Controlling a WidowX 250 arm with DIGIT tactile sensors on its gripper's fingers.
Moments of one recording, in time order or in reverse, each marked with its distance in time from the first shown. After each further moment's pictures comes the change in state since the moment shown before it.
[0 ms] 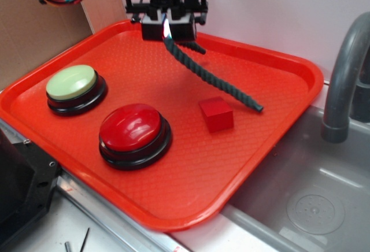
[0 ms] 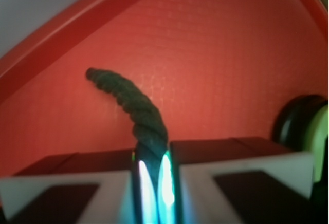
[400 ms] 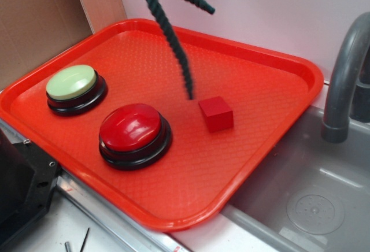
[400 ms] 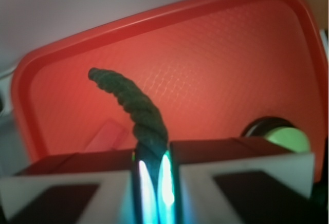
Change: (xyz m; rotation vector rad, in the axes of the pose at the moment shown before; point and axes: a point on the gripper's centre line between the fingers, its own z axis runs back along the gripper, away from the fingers) arm -0.019 -0.001 0.083 -0.099 0.070 -0.354
